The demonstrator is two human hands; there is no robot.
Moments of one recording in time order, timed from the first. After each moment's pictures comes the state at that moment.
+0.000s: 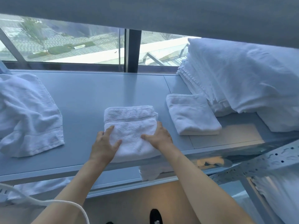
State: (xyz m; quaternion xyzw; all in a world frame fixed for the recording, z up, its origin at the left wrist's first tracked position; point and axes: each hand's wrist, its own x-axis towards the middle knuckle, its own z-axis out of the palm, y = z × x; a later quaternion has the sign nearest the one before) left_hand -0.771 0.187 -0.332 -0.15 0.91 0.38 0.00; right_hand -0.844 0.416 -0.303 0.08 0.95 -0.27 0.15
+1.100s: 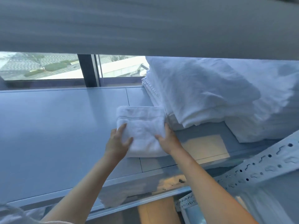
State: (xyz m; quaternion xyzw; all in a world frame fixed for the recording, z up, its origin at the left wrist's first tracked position) left_hand -0.903 0.460 -0.311 -0.06 0.89 0.45 -0.04; right_hand -0.936 0.691 -0.286 0.03 0.92 -0.39 0.06
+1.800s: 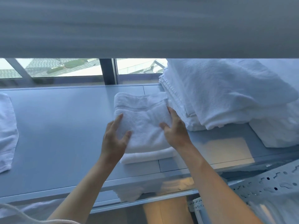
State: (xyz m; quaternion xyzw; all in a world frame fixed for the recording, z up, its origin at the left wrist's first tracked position) left_hand -0.872 0.397 -0.276 -0.07 0.85 0.49 -0.18; right_hand -0.939 0.629 -0.247 -0.04 0.89 -0.45 -0.05
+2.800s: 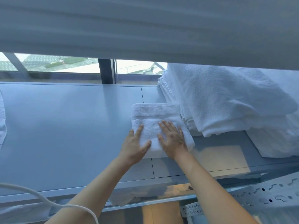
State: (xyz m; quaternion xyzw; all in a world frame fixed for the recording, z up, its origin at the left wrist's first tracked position) left_hand -0.915 0.465 -0.322 -0.05 0.91 0.41 0.04; right_hand -0.964 0.663 -0.316 -0.14 0.97 -0.17 -0.02
